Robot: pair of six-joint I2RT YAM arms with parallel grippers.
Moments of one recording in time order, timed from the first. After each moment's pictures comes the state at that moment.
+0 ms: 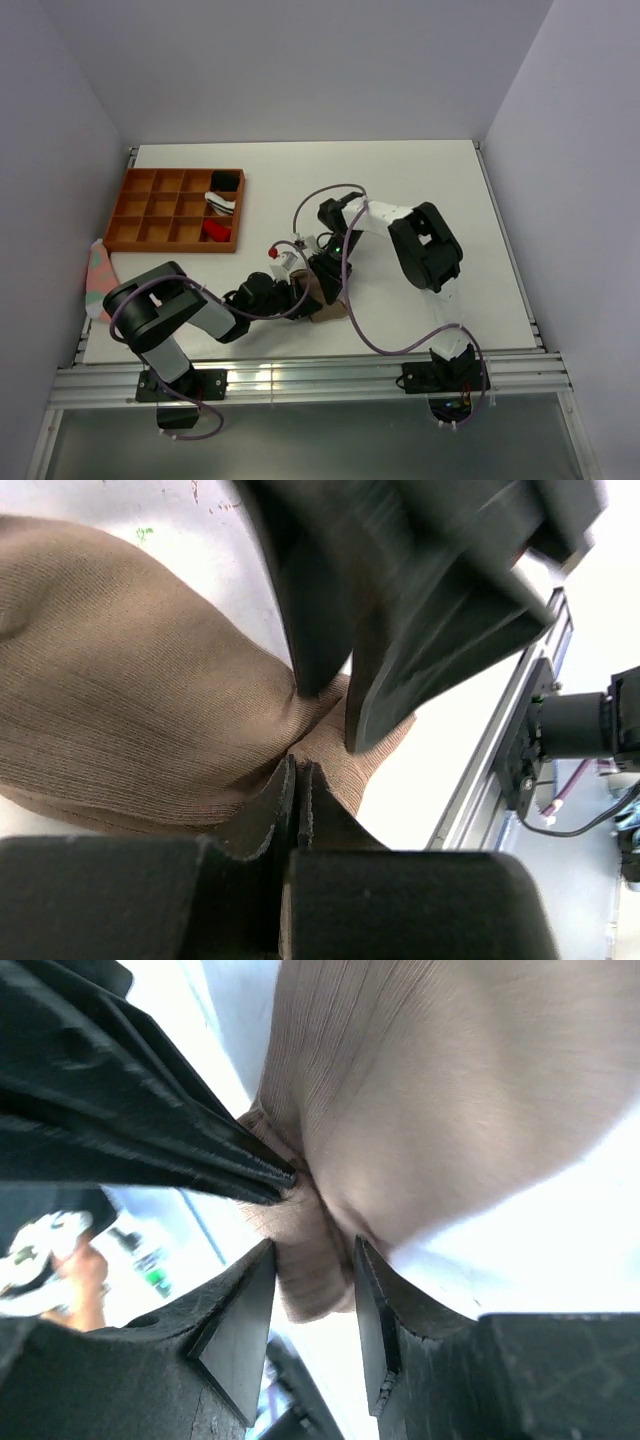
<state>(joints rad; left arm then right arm) -0.88 1.66 0.30 0.97 0.23 -0.79 0.61 2.16 1.49 -1.16 -0.75 -0.49</state>
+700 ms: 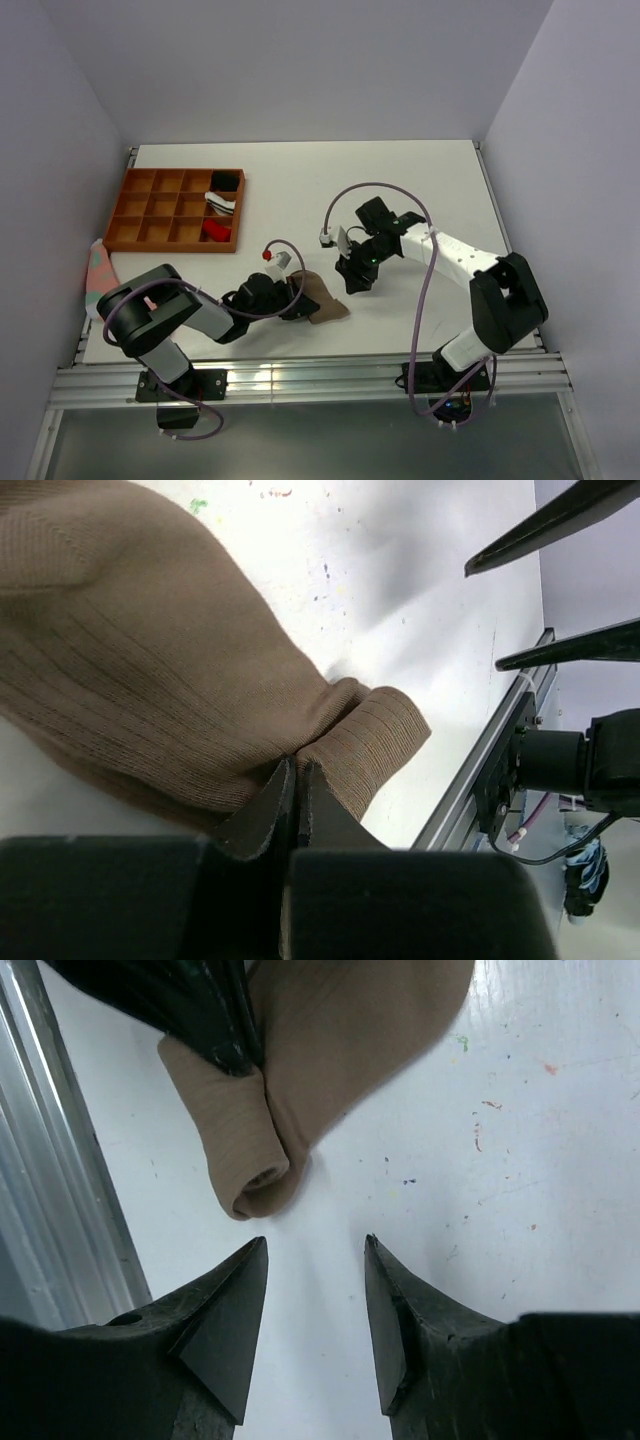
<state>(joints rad) -0.88 1.64 0.30 0.89 0.17 -0.93 0.53 1.55 1.03 -0.76 -0.58 -0.63</state>
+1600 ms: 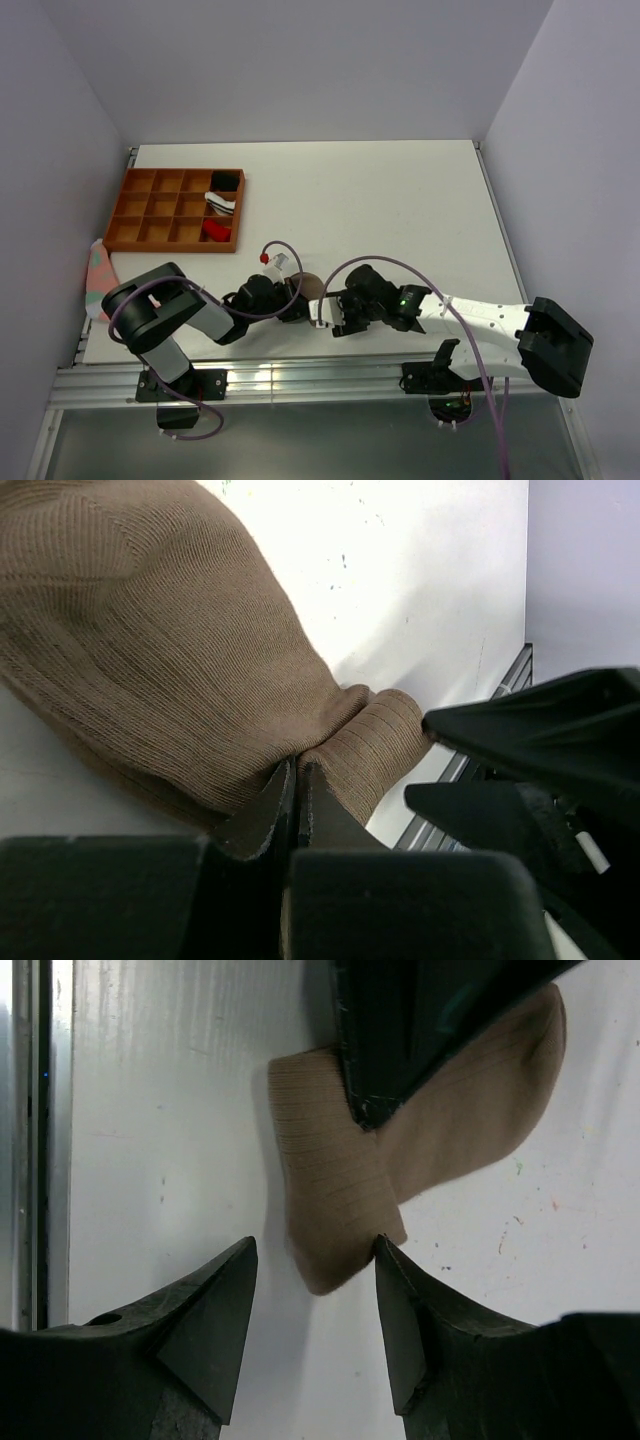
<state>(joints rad) -0.88 1.66 0.28 0.93 0.18 -1.04 0.96 1.16 0.52 -0.22 -0.24 -0.77</state>
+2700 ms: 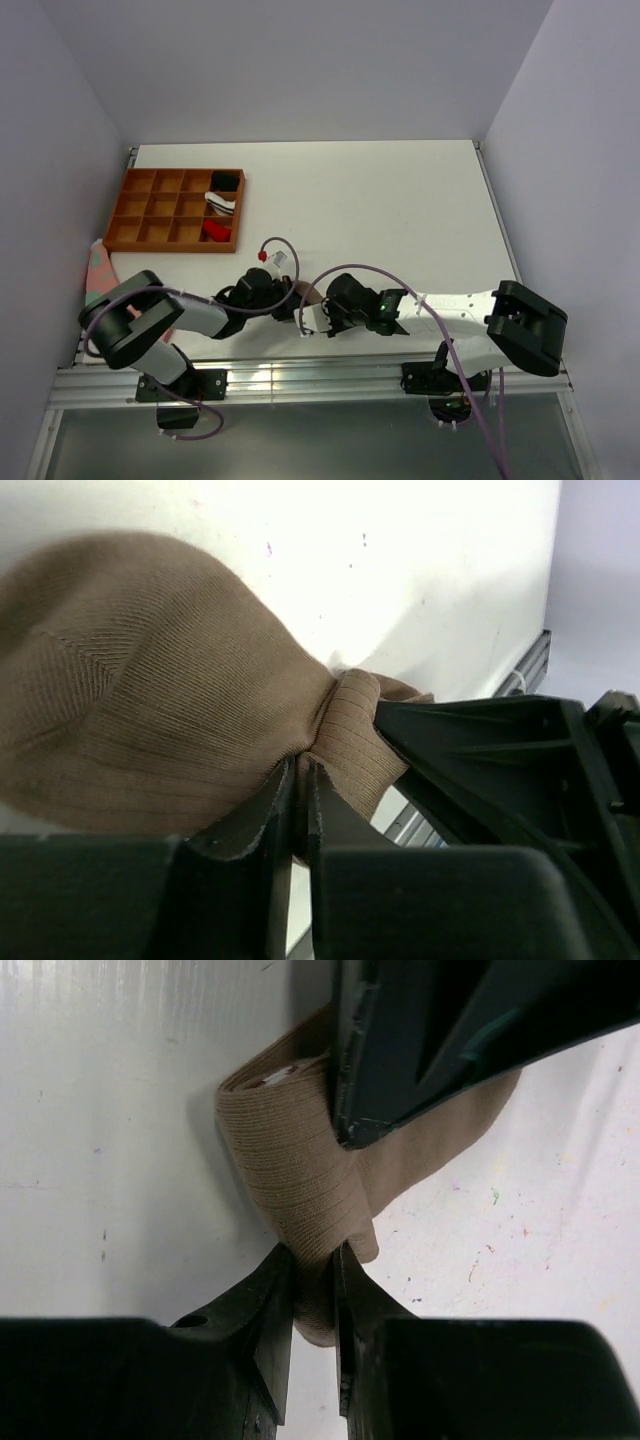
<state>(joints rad) -0.83 1.56 0.31 0.72 0.25 -1.03 1.08 1.33 0.54 -0.11 -0.04 -0.81</state>
